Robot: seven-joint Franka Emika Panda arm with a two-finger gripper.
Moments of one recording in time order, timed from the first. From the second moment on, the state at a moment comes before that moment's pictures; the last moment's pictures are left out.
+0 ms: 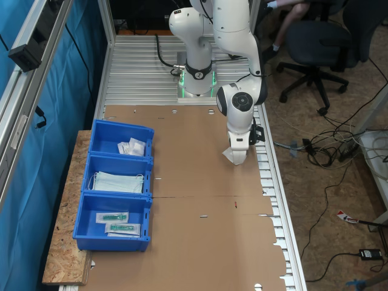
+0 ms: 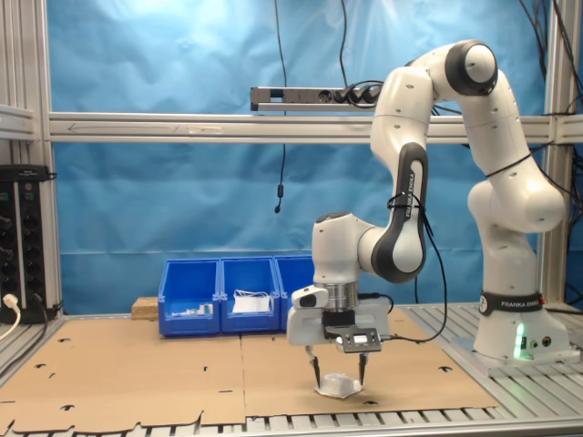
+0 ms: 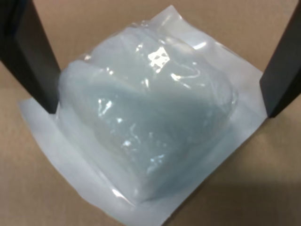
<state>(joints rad) 0.11 0.32 0.17 -2.58 0.03 2.88 -0.50</state>
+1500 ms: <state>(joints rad) 0.11 0.31 0.17 -2.58 0.03 2.90 -0.50</state>
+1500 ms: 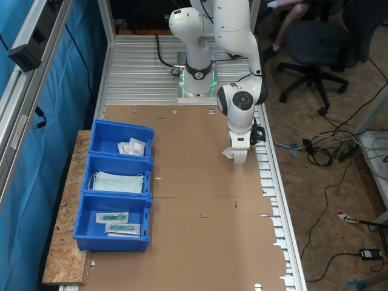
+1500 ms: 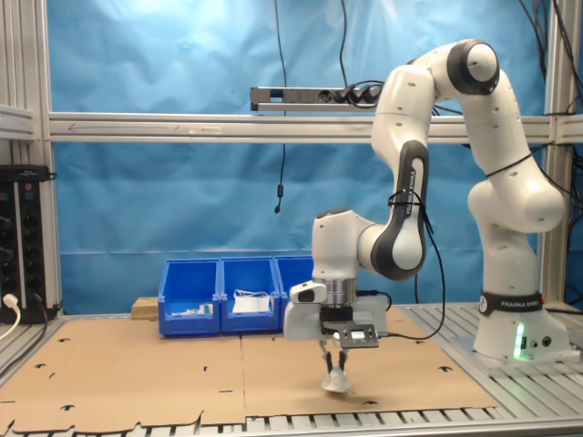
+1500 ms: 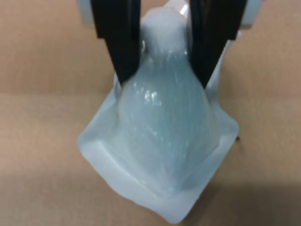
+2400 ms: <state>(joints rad) 0.05 -0.08 0.10 -2.58 0.03 2.78 -0.50</state>
